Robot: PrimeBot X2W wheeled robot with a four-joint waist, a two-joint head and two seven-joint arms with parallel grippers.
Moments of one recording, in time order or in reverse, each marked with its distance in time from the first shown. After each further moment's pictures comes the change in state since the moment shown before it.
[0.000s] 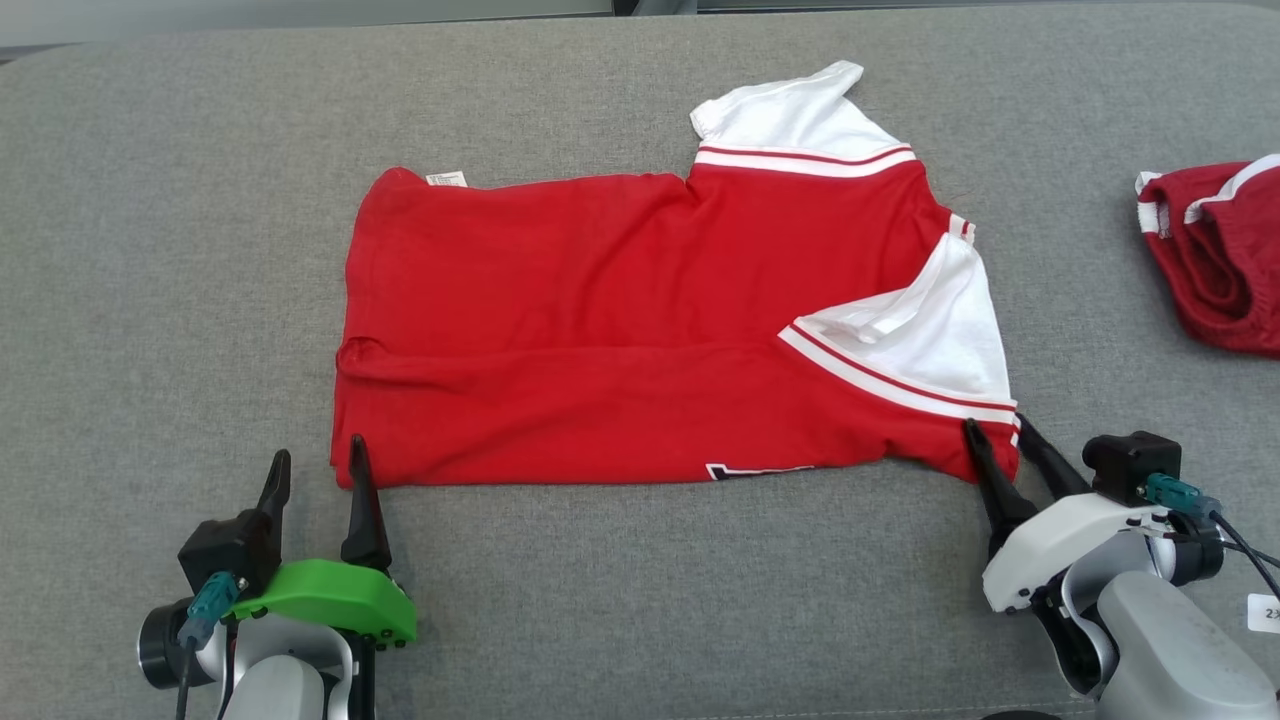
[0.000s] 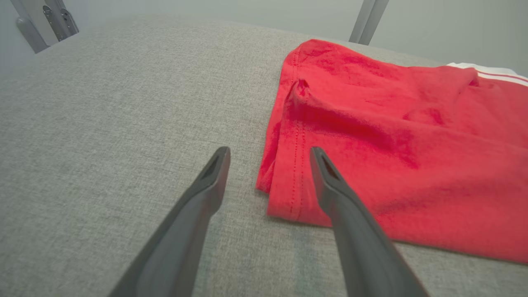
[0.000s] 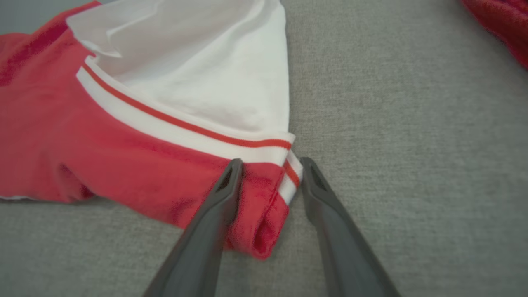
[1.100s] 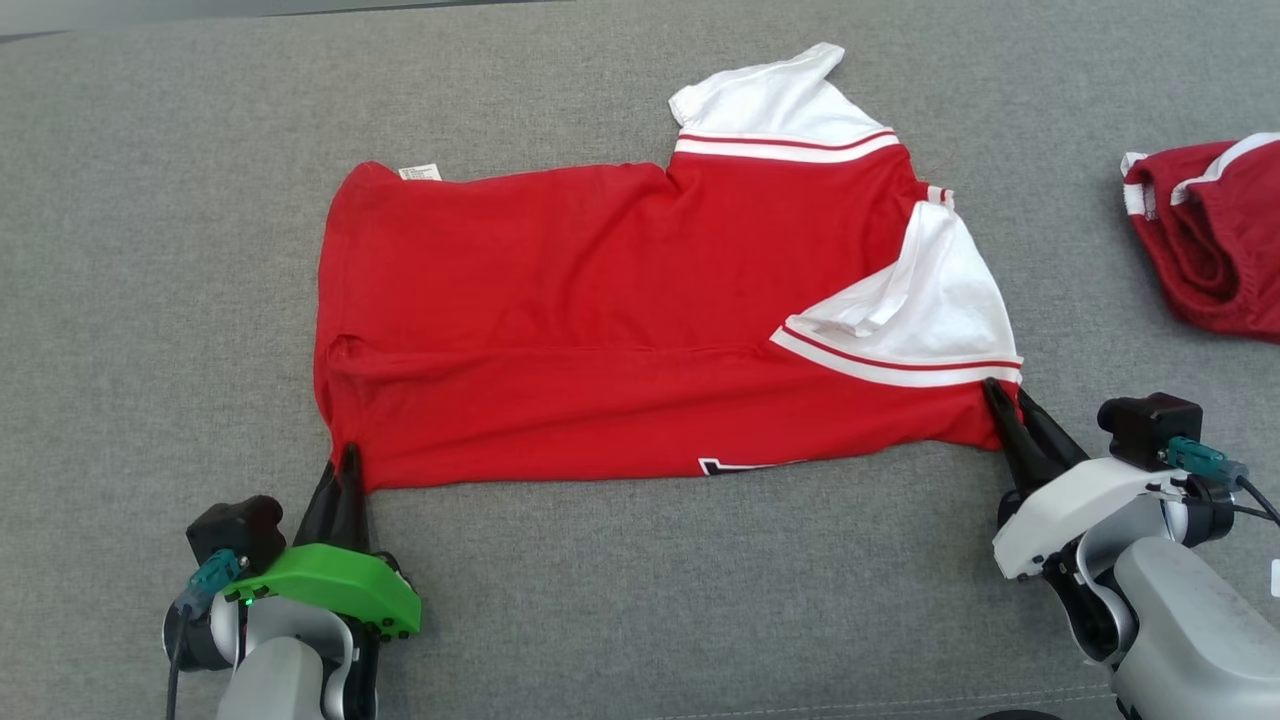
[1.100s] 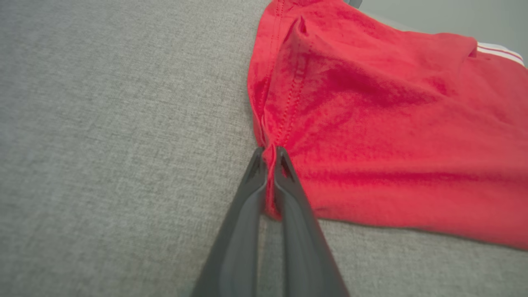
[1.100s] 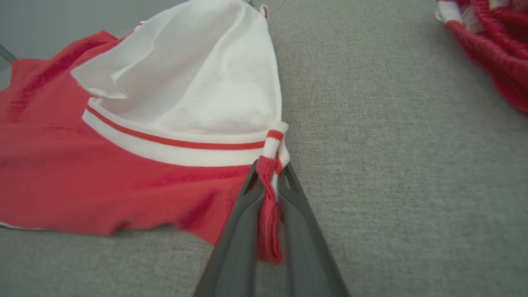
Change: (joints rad) left arm -0.097 0.001 0.004 0.200 -0.070 -0.108 -0.001; right arm -0.043 -0.064 0.050 -0.072 0.092 0.001 0.007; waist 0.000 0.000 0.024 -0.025
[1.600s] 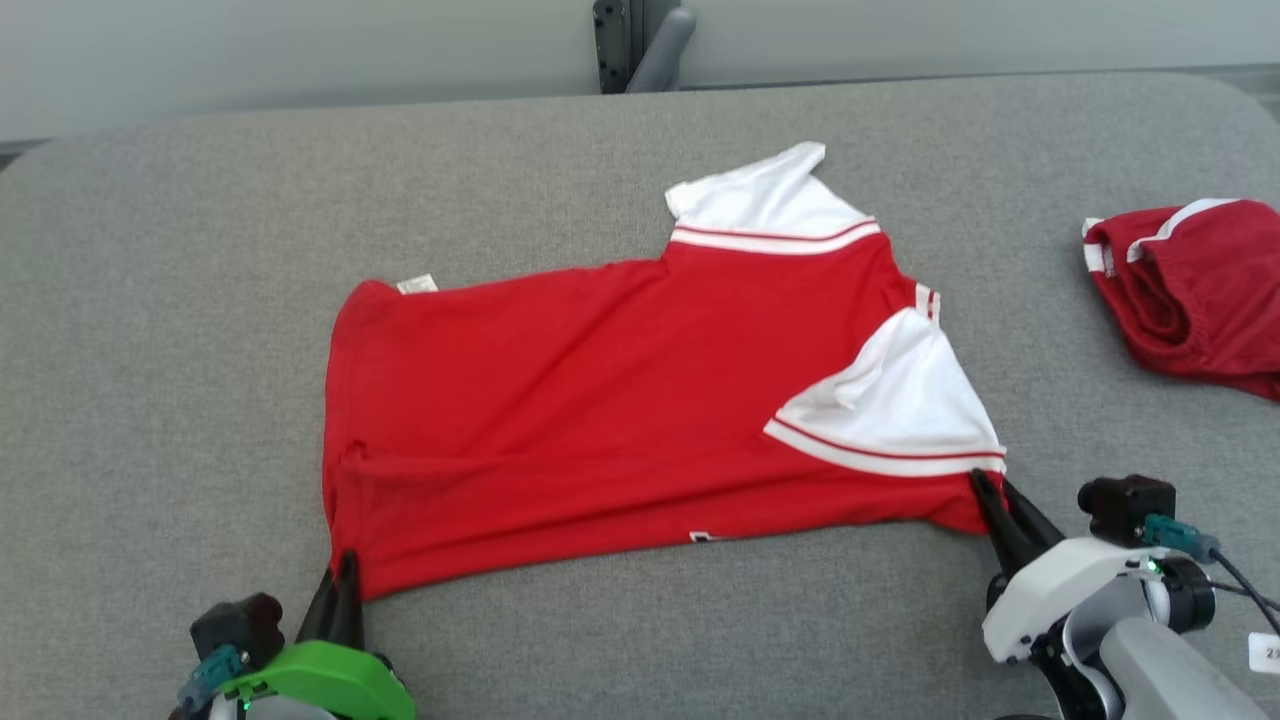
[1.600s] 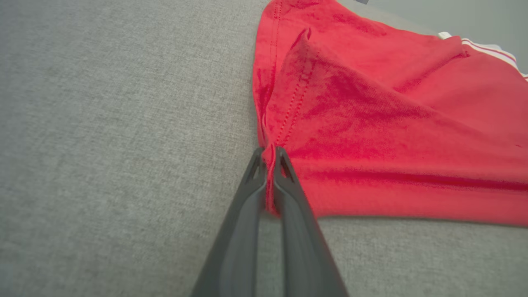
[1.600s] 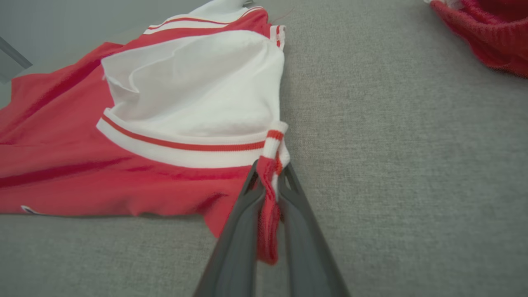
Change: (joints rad) left arm 0.118 -0.002 0.038 0.025 0.013 -0.020 0.001; right arm 0.085 0.026 0.018 0.047 0.024 0.000 0.000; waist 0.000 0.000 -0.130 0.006
